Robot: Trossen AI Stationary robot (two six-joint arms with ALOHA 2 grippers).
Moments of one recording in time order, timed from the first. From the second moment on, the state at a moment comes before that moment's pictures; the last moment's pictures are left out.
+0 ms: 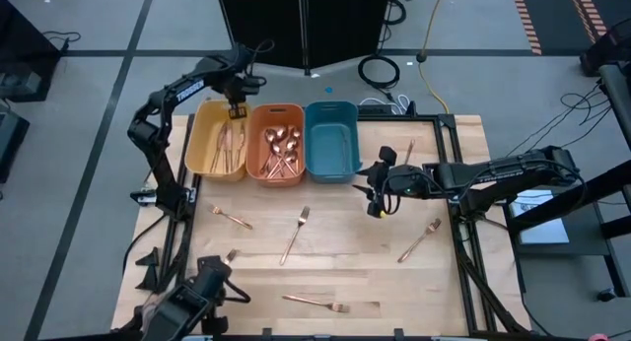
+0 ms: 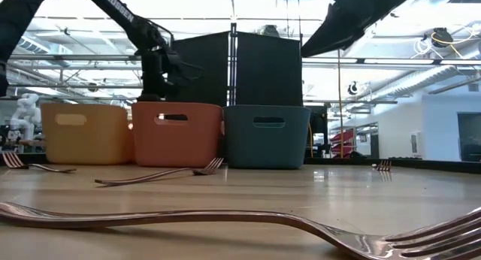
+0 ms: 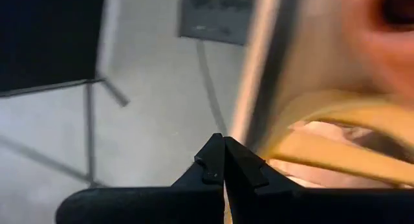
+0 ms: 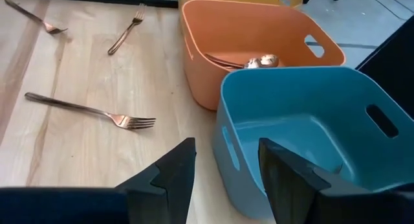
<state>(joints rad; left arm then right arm) 1.07 1.83 1.52 -0.92 -0.14 0.95 0.08 1.16 0.82 -0.22 0.39 0.04</state>
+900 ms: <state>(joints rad) 0.95 1.34 1.52 -0.81 0.75 0.74 0.09 1.16 0.82 -0.20 0.39 0.02</state>
